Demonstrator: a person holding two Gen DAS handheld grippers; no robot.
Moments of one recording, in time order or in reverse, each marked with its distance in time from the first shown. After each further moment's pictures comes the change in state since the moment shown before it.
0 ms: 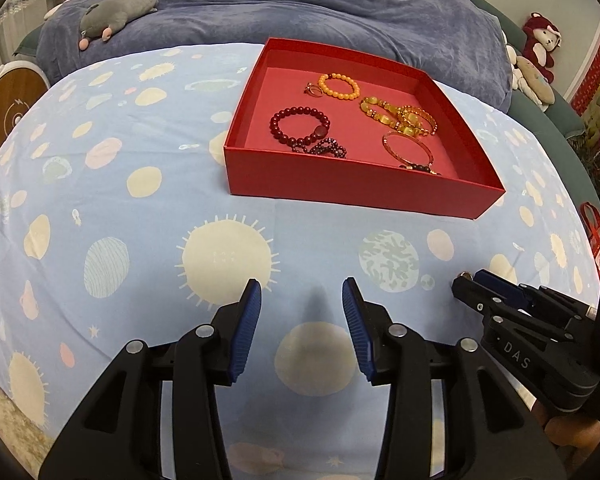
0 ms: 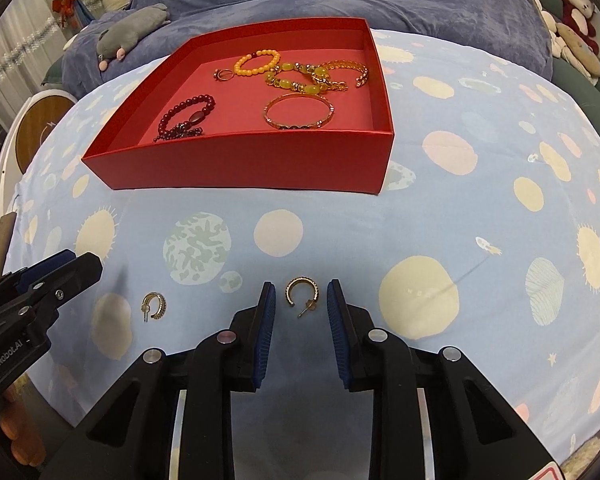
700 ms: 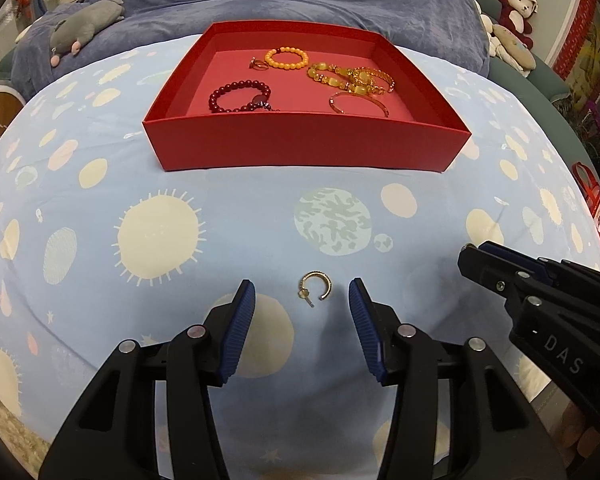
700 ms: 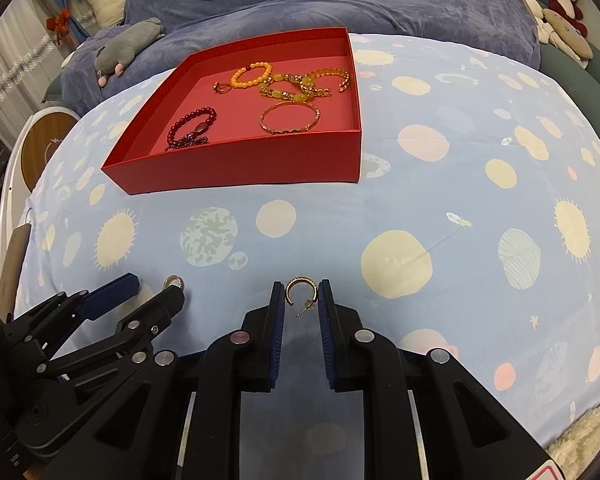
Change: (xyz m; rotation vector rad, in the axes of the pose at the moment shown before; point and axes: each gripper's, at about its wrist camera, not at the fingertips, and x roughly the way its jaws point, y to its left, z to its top) left arm 0.016 -0.043 -0.021 0.102 0.037 -0.012; right arm -0.032 -0.009 -0.012 0.071 -0.010 0.033
